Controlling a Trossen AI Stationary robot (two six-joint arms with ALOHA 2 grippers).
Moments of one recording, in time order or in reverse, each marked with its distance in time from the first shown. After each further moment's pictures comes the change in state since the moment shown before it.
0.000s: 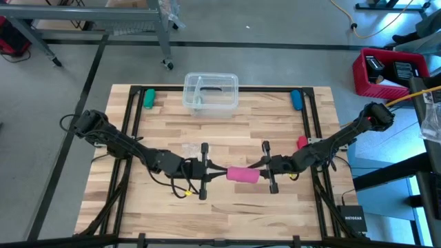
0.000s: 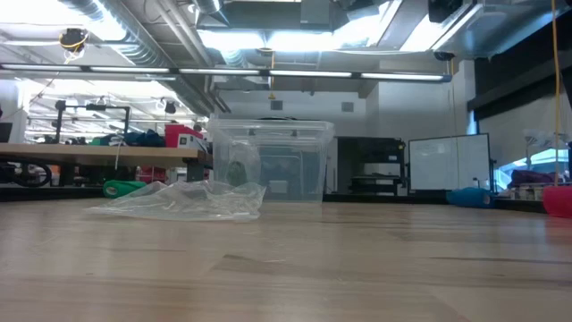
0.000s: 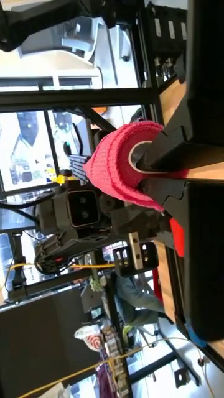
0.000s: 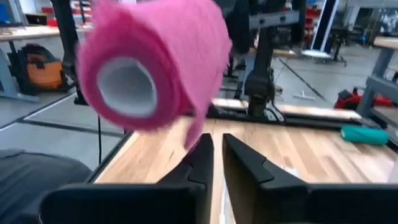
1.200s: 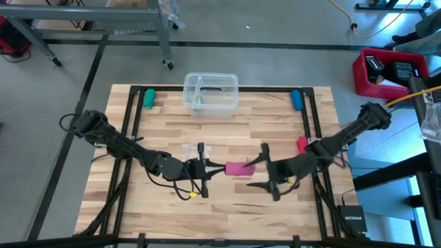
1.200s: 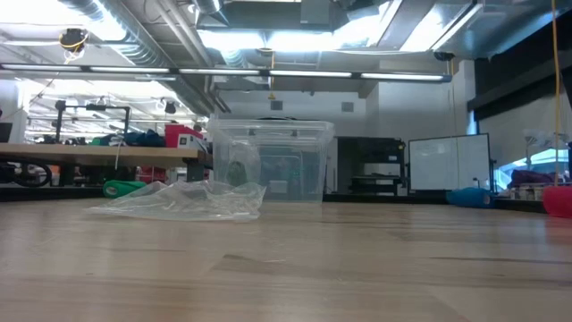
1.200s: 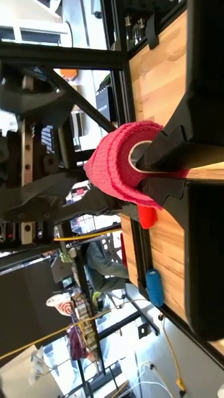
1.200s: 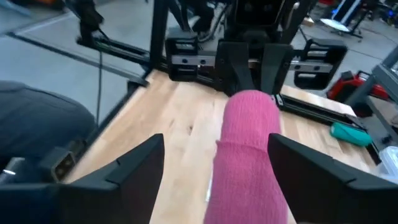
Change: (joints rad) left arm -0.029 -0.004 0.000 -0.130 -0.182 -0.030; right arm 0.074 0.050 0.476 -0.725 0.030 -0.068
